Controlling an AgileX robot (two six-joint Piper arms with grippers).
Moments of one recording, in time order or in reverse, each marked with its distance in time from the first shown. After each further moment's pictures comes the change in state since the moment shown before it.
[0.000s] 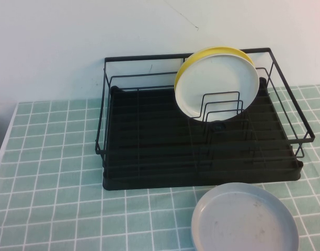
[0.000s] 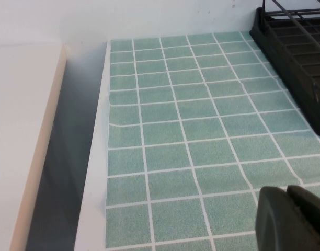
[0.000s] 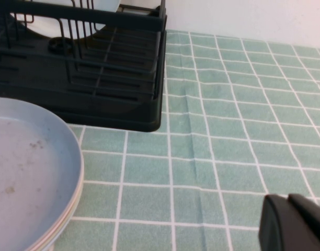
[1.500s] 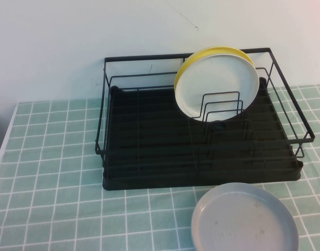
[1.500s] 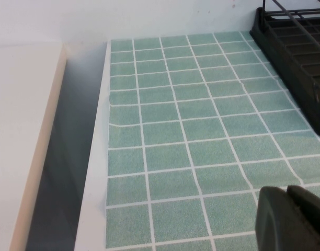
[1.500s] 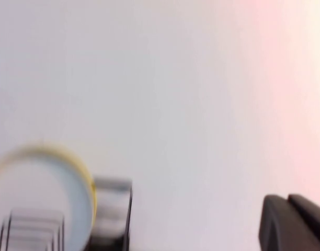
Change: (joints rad) right arm 0.000 0.000 0.009 0.000 -0.558 0.012; left arm 0.000 0.000 0.000 0.000 0.000 0.002
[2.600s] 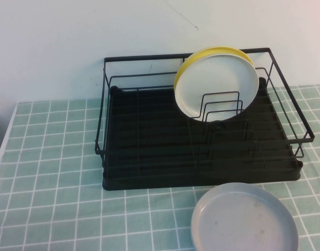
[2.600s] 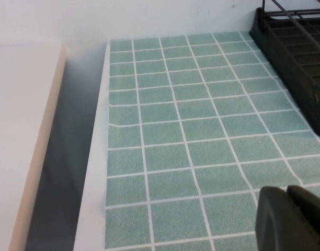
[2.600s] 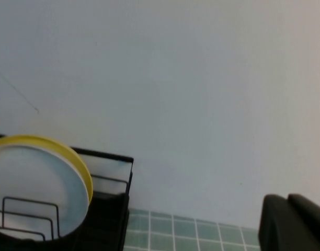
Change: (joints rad) right arm 0.000 0.724 -0.841 0.019 0.453 -0.091; left arm 0.000 0.000 0.000 0.000 0.000 -0.002
